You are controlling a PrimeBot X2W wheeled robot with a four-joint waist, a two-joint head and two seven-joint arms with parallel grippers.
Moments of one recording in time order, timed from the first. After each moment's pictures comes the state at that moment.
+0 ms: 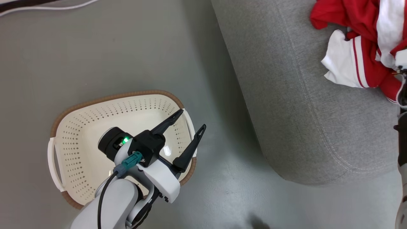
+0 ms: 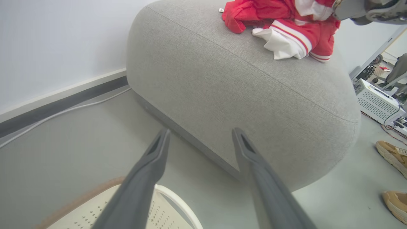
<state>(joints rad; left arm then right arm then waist) -0.43 0.30 -0.69 0.12 -0.42 -0.03 -0.09 -0.96 -0.16 -0.30 0.88 0.41 0.13 -0.26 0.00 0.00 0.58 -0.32</state>
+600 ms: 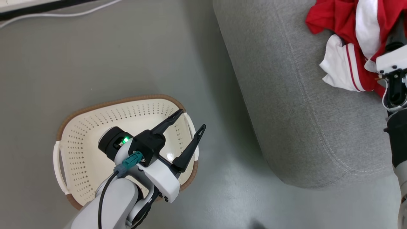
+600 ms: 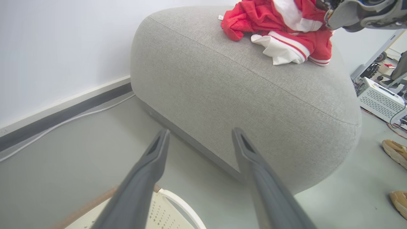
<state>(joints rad) -0.44 0.31 -0.70 0.13 -0.42 -0.03 -0.09 -1.03 -0.17 -0.15 1.05 0.49 0.13 -0.26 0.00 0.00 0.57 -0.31</state>
